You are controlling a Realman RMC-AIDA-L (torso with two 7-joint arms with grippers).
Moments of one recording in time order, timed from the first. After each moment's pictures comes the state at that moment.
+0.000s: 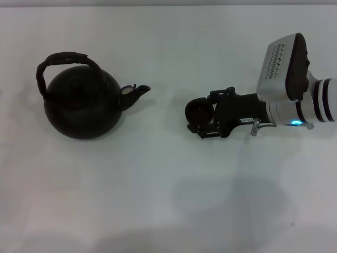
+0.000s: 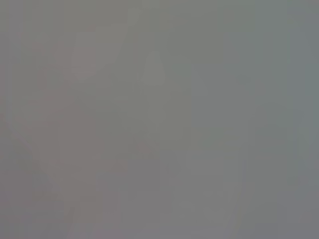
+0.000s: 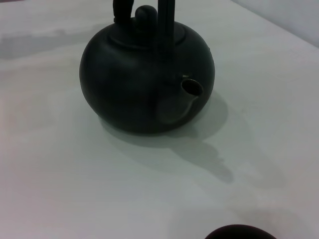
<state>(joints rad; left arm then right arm) -0.22 -2.08 0.46 0.11 -2.25 -1.51 2.77 0.57 2.03 -1.63 -0.56 1.57 0.93 -1.80</state>
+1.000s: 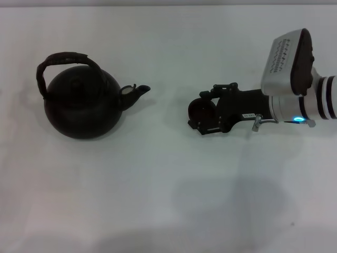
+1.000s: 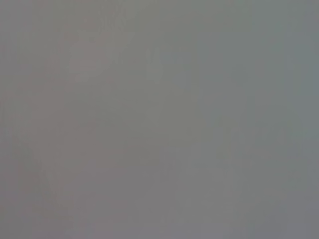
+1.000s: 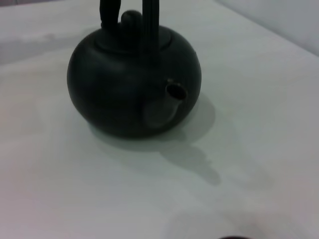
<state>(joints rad) -0.22 -2.07 0.46 0.12 -2.25 -1.51 2.77 0.57 2.02 -1.62 -0.56 1.60 0.93 -1.79</state>
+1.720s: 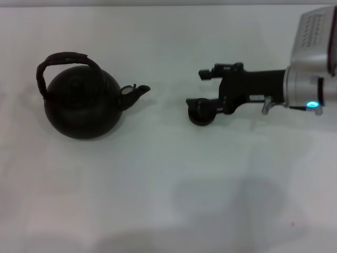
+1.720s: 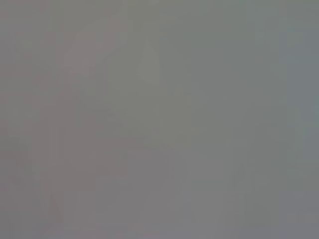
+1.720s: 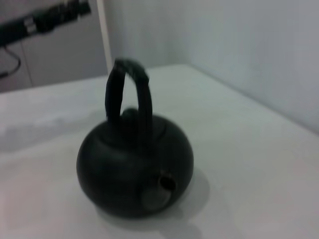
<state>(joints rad) -0.21 -2.08 0.46 0.11 -2.21 -1.53 2.77 0.54 2.01 -1.45 -0.61 1.62 1.10 -1.82</state>
